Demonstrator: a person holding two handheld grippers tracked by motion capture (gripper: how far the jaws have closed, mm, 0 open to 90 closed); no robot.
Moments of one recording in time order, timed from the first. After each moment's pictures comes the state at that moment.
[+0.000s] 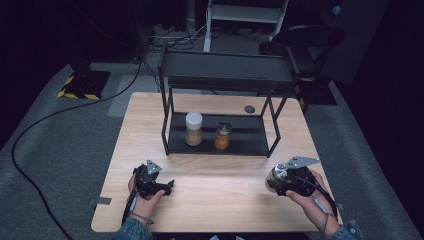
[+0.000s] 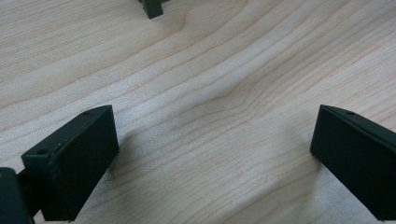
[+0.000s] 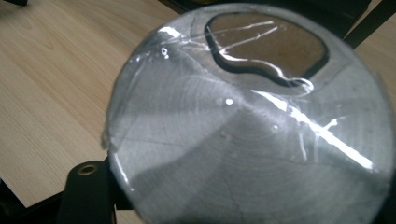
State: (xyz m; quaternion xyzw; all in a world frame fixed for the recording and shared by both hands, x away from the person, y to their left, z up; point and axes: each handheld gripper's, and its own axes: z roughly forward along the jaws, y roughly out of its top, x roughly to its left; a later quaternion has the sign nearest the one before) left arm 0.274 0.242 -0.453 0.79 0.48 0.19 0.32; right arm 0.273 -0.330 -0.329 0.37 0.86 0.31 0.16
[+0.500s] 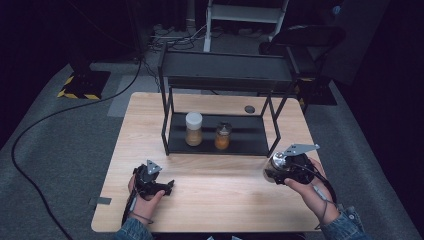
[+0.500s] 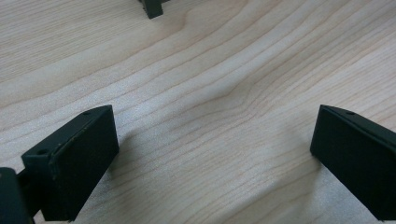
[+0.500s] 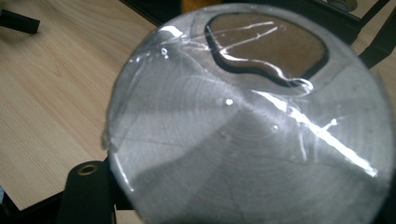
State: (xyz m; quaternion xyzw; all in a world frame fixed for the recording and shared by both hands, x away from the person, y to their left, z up) left arm 0.274 0.242 -0.453 0.79 0.48 0.19 0.32; right arm 0.295 -0.323 -0.302 0.37 0.86 0.32 0.15
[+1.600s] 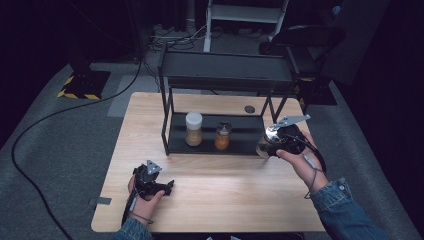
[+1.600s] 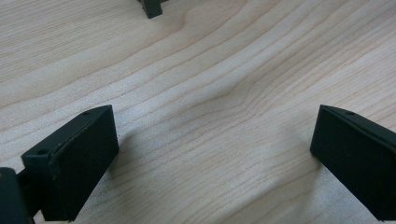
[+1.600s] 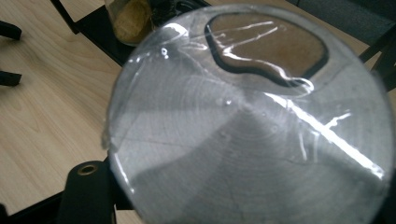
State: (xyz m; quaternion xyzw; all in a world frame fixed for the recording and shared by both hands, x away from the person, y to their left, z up) left arm 0.274 0.243 -0.453 0.80 0.48 0.19 0.32; right arm 0.357 -0.303 -0.274 0.36 0.86 0.33 0.17
